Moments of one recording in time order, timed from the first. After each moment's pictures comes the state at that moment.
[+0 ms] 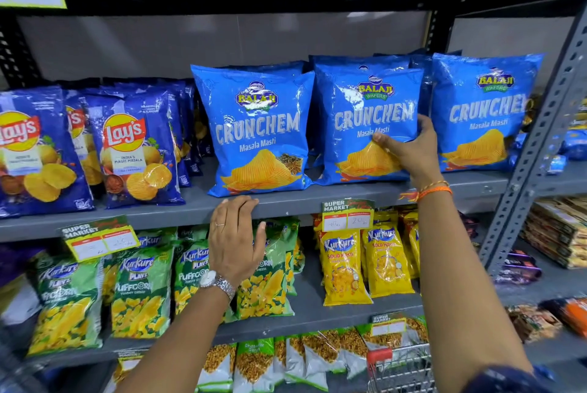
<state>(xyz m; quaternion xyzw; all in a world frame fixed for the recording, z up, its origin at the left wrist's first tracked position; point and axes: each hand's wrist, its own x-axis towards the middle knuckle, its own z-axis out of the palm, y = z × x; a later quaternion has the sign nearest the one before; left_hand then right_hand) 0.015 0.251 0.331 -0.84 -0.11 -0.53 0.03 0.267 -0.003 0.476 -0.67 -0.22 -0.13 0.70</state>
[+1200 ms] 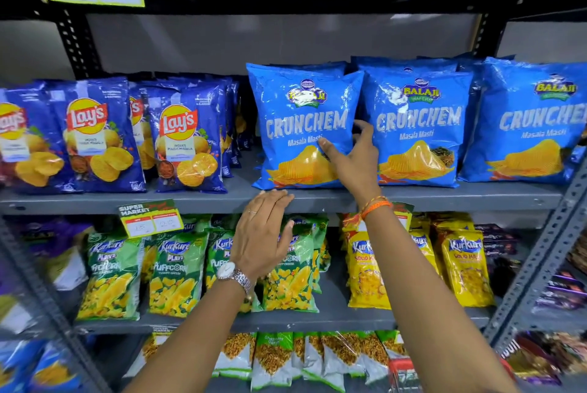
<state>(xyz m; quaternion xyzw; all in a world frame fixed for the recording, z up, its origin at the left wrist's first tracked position) -0.024 0.249 0.355 -0.88 -0.07 -0.46 0.02 0.131 0.124 0.478 -0.72 -0.30 -0.10 0.62</state>
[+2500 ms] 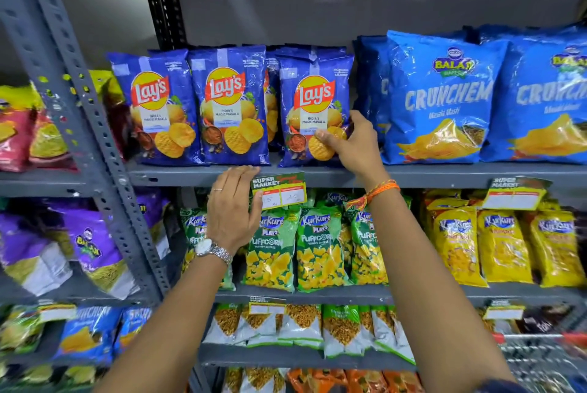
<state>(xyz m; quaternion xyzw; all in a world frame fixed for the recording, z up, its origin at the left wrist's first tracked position) -0.210 0.460 0.351 -0.85 -0.15 -0.50 0.01 -0.028 0.301 0.467 -0.72 -0.36 -0.04 0.59</state>
